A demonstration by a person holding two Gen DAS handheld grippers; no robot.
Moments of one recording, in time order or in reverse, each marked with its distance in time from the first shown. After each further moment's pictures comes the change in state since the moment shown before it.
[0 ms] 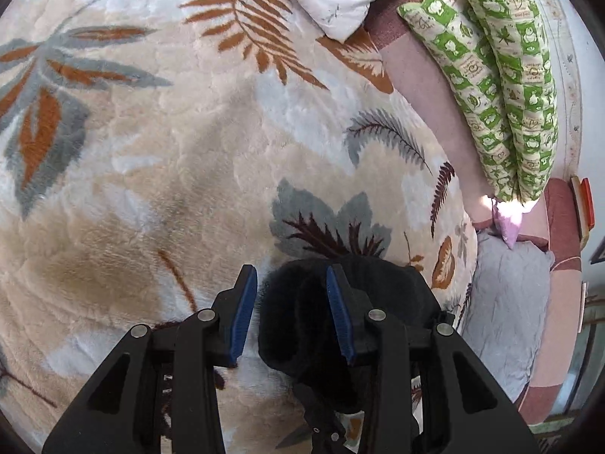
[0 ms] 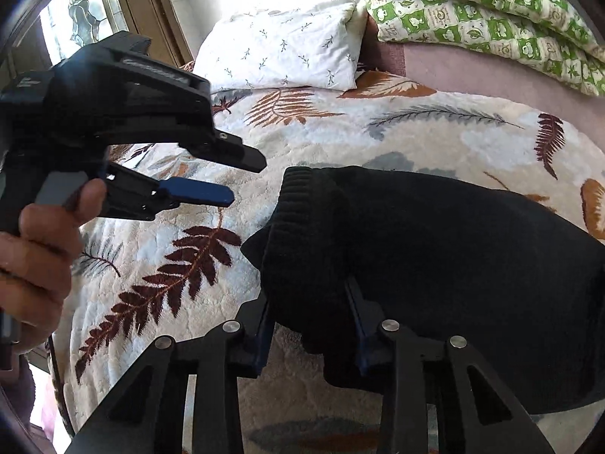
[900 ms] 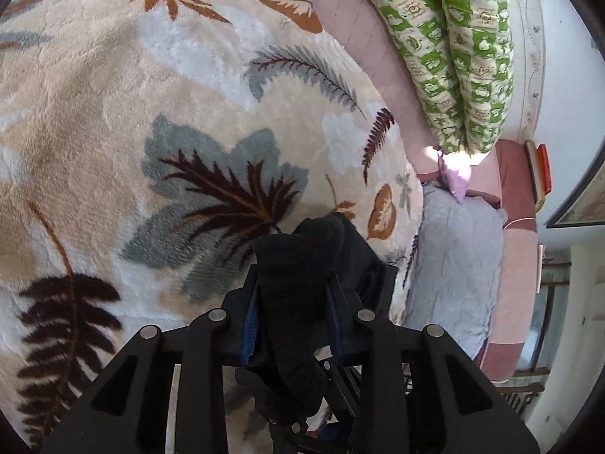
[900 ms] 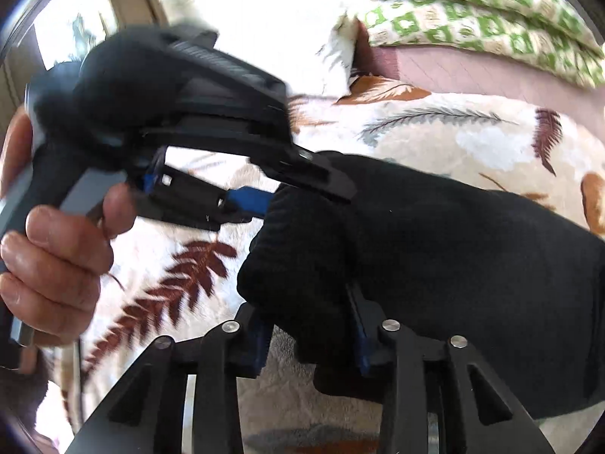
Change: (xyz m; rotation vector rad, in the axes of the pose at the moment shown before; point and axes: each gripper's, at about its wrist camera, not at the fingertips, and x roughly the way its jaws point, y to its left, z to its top) left arm 0.005 -0.045 -0.024 0.036 0.162 -0.227; right arm -0.014 -0.016 0.006 0.062 -0.058 0.046
